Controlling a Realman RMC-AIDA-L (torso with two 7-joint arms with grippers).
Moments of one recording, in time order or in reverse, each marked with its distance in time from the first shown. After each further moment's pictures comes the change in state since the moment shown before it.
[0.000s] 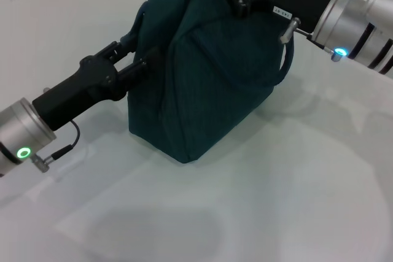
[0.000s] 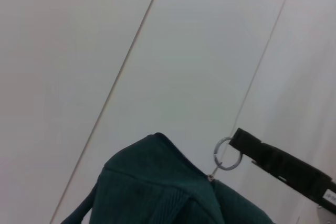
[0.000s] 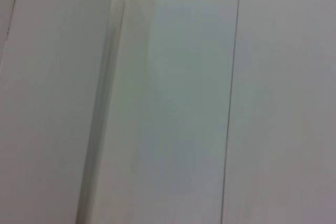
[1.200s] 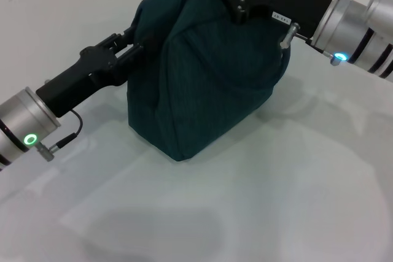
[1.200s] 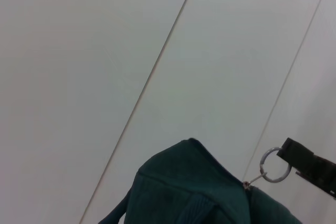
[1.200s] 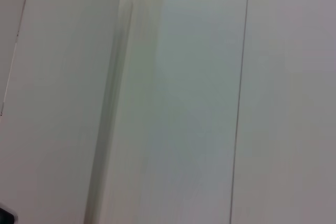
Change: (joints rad) left arm -0.033 -0.001 -0.003 -0.026 -0.042 -0.079 -0.006; right arm -0.001 0.000 -0.011 0.011 -0.002 -0.025 -0.003
